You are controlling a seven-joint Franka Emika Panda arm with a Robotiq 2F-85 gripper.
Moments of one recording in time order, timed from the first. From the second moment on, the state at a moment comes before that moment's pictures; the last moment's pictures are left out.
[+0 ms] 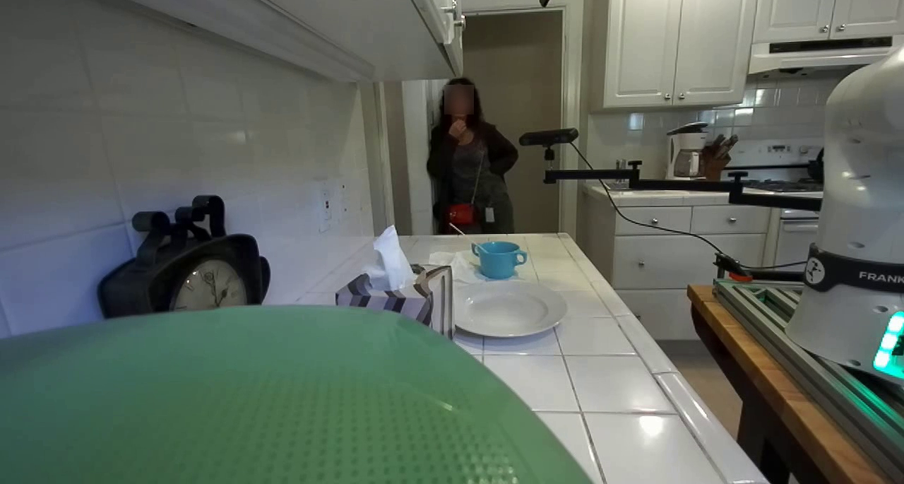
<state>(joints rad) -0.32 -0.64 0.10 -2.28 -0.55 2.31 1.05</state>
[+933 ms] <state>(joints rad) -0.35 -0.54 0.14 -2.27 -0.70 2.36 1.23</state>
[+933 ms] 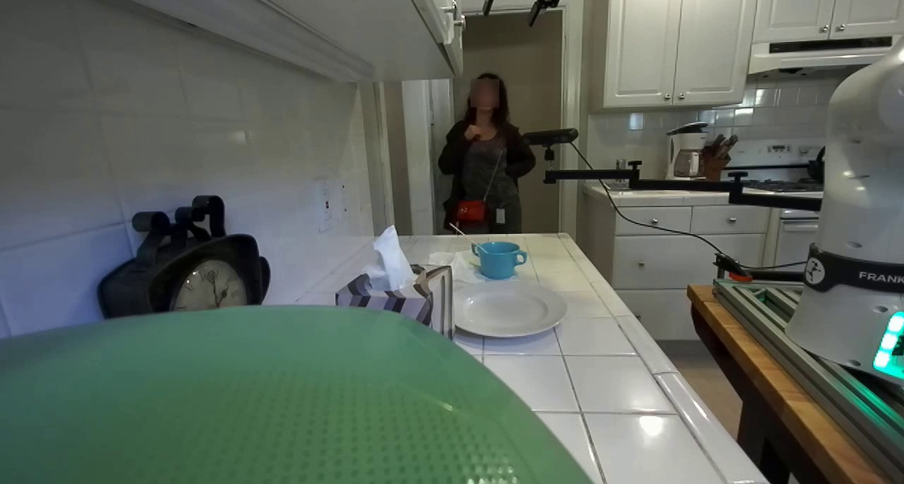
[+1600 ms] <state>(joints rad) -0.33 -0.49 0.14 -2.24 -0.81 2.36 1.33</state>
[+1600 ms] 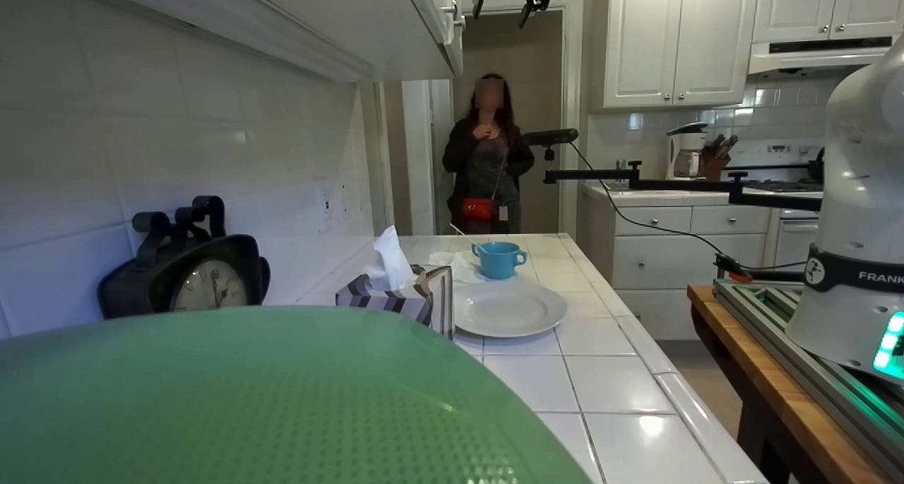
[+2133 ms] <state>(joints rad) -0.31 -0.49 0.12 -2.24 -0.81 2.36 1.33</state>
